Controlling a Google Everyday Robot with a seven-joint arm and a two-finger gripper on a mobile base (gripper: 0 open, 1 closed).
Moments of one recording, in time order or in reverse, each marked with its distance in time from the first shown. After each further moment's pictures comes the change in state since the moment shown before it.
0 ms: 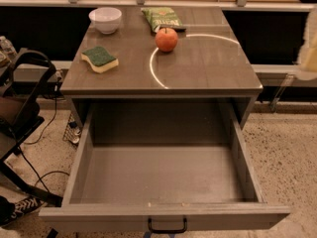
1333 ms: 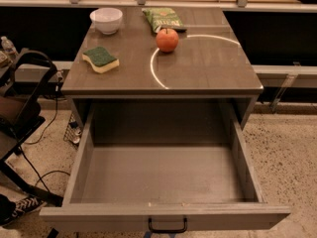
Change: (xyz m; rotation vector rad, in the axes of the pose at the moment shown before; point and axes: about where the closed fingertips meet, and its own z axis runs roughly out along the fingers) arm 0.179 0.211 0.049 -0.175 0.104 -0.060
